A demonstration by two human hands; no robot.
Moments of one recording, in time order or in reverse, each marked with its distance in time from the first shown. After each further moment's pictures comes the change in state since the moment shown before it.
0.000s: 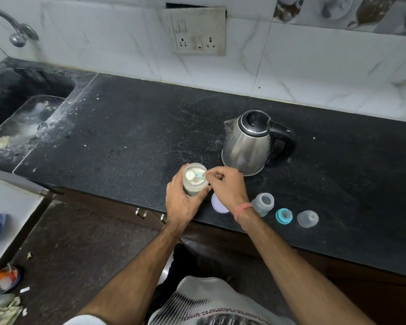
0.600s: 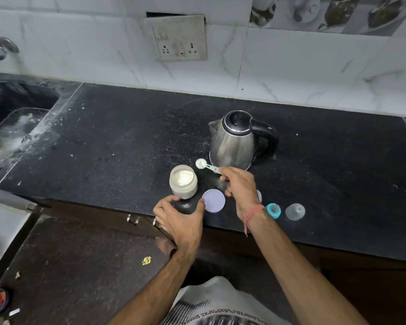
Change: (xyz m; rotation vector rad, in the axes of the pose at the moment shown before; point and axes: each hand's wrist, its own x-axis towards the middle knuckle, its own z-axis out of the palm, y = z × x) left_hand -0.066 0.019 0.042 0.073 0.422 -0.260; right_hand -0.014 0.009 -0.044 0.563 0.143 0.385
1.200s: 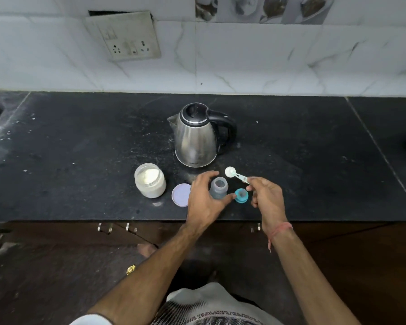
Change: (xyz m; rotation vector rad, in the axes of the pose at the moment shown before) left_hand -0.044 0.053 0.068 -0.067 -0.733 0.415; right_hand -0.043 0.028 -0.146 0.054 0.317 -0.047
